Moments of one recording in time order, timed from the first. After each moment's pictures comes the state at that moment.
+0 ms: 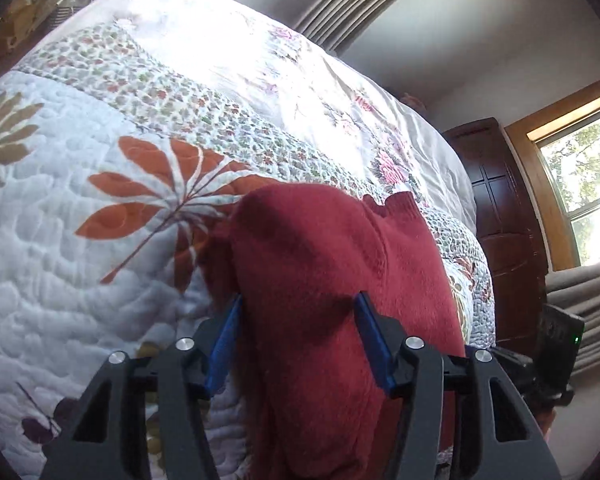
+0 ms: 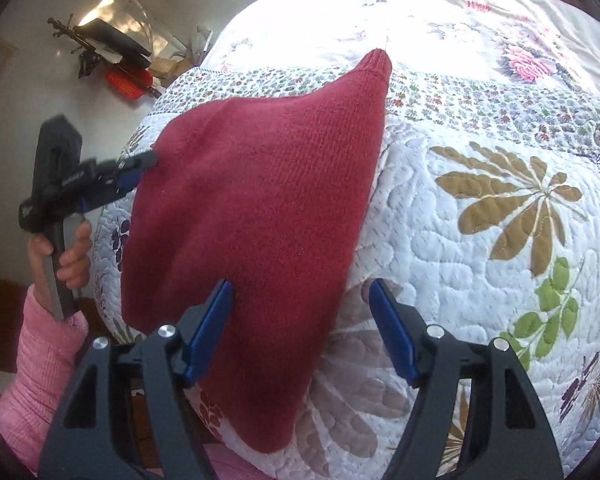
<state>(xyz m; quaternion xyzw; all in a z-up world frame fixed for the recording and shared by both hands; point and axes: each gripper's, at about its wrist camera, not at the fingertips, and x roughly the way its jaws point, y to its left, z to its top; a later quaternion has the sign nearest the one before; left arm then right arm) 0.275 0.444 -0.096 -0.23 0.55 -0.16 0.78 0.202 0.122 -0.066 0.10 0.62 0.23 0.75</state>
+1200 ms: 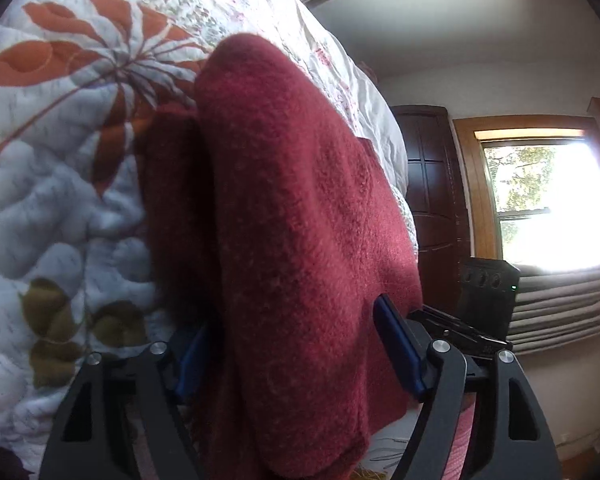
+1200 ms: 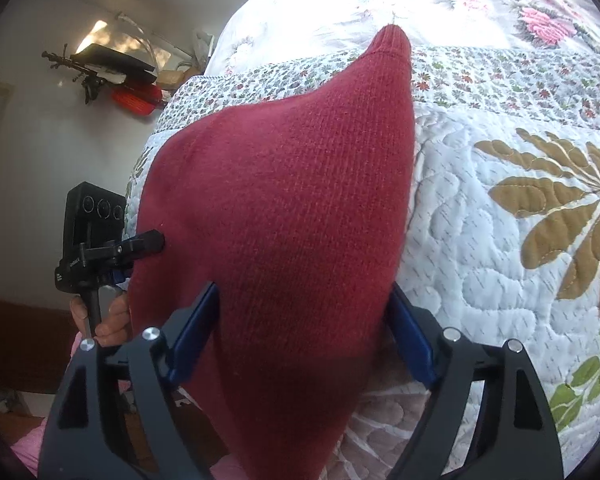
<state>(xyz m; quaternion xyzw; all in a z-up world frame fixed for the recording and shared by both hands) 0.263 0.449 -0.161 -0.36 0.58 -0.28 0.67 0.239 0.137 -0.100 0.18 0.63 0.25 0.71</state>
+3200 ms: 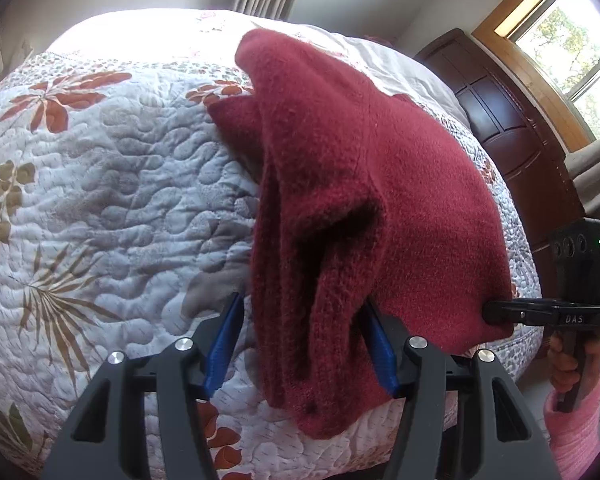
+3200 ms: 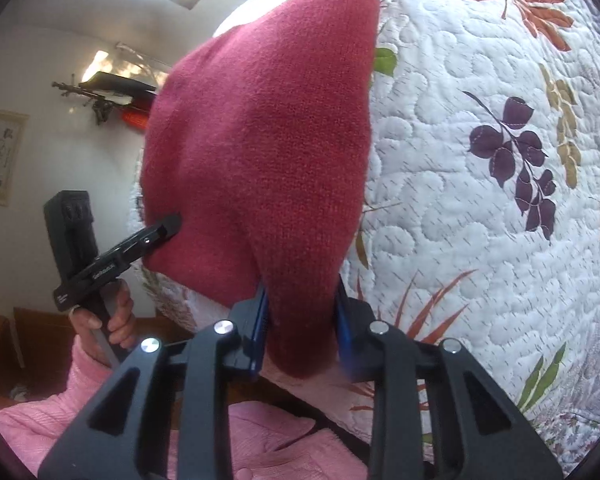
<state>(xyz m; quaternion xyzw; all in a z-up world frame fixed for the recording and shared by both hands) 0.105 0.241 -0.097 -0.08 0.56 -0.17 0.81 0.048 -0.057 -0.093 0.24 0.62 0.22 0.71</state>
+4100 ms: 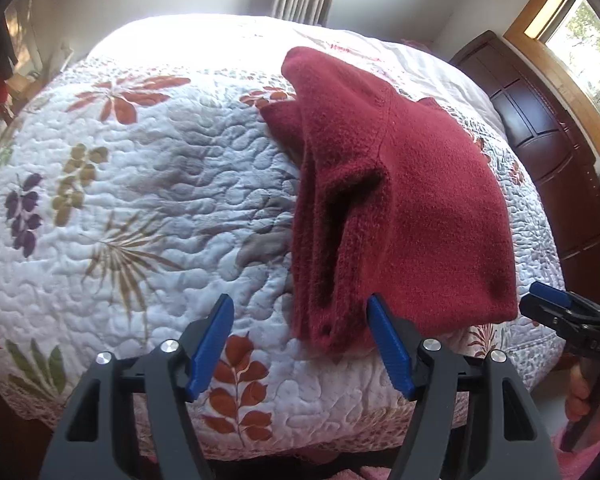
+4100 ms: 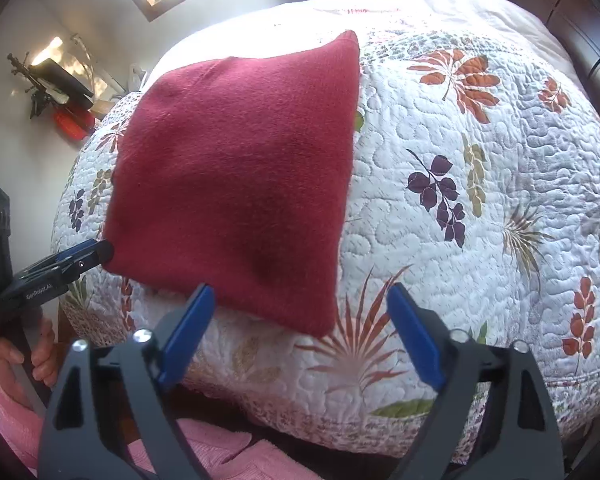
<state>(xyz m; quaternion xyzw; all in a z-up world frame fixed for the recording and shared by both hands) 0.055 0.249 -0.050 -0.05 0.56 -0.09 0.82 0.006 -0.009 -0.022 0.10 0.57 0.08 0.81</state>
